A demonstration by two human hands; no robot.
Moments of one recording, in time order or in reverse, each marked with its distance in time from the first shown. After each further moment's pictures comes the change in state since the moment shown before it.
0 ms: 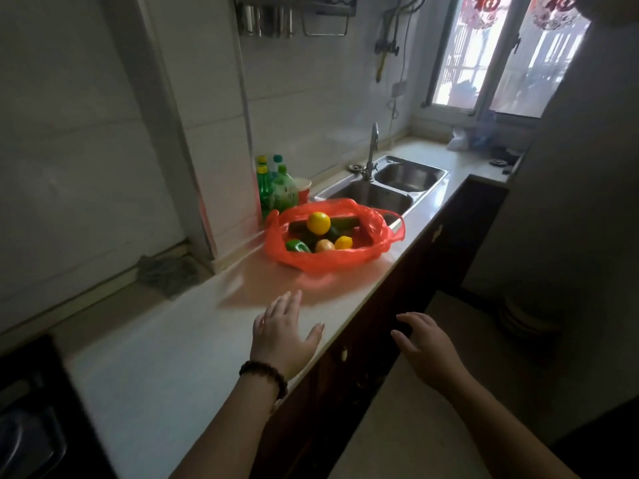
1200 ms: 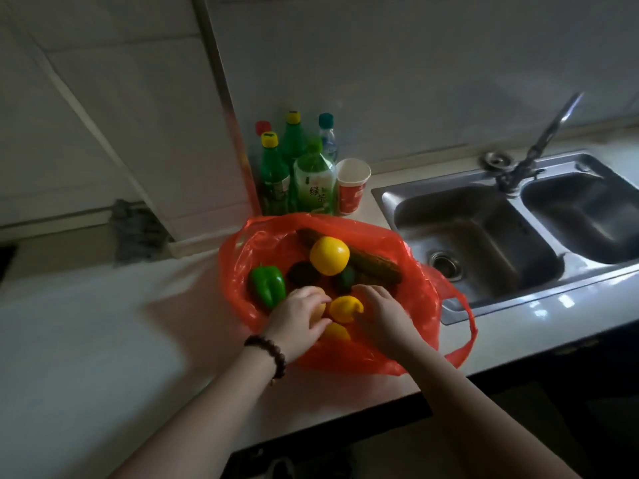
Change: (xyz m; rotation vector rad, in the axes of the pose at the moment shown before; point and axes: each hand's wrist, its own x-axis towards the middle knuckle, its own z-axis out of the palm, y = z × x) left_hand 0.367 0.062 0.140 -0.178 0.020 -0.367; right_hand 0.504 0.069 0.042 -0.097 -0.606 -0.530
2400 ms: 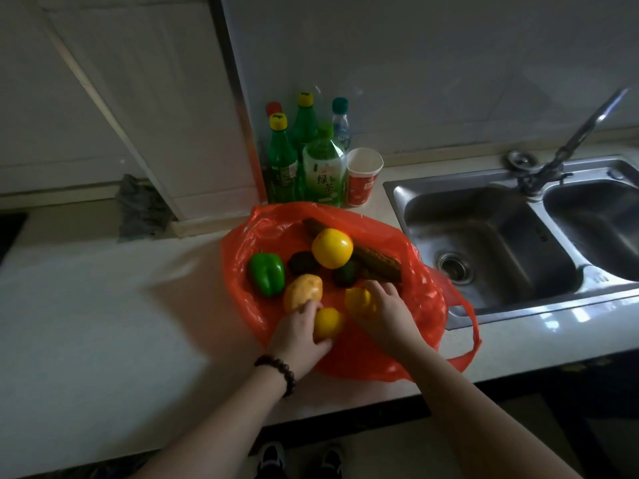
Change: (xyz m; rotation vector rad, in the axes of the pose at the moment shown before) left_hand -0.017 0.004 0.053 -0.023 0.055 -0.251; right_hand 0.008 0.020 0.005 0.011 -0.007 0.019
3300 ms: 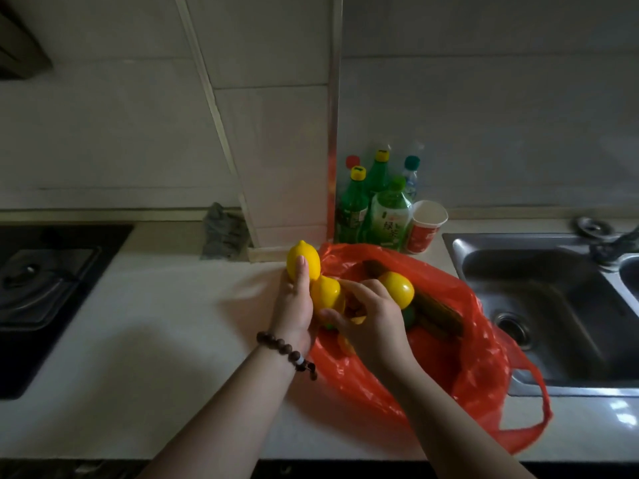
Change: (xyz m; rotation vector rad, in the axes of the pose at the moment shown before) left_hand 0.008 -0.006 -0.128 -1.285 0.476 -0.465; right_hand -0.009 -0.155 -0.001 0.273 0.215 -0.405
